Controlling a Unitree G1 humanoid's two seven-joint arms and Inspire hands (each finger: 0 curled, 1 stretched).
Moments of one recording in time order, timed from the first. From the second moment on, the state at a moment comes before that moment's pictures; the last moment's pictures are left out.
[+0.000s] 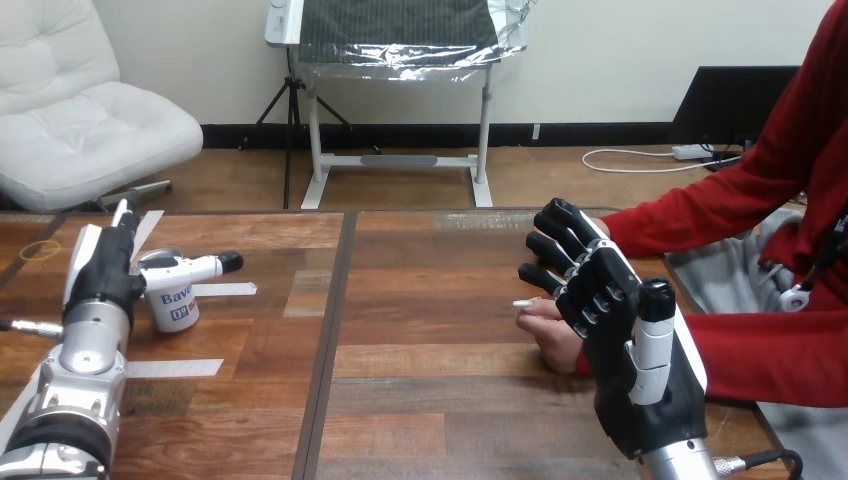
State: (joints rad) left arm -0.70 0.45 0.09 1.27 0.14 -0.22 0.04; right arm 0.09 0.00 -0.04 0.25 0.28 -0.55 0.43
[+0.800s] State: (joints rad) left arm -0.70 0.45 0.08 1.27 0.16 -0.17 0.04; right arm 0.09 0.00 -0.04 0.25 0.28 -0.56 0.43
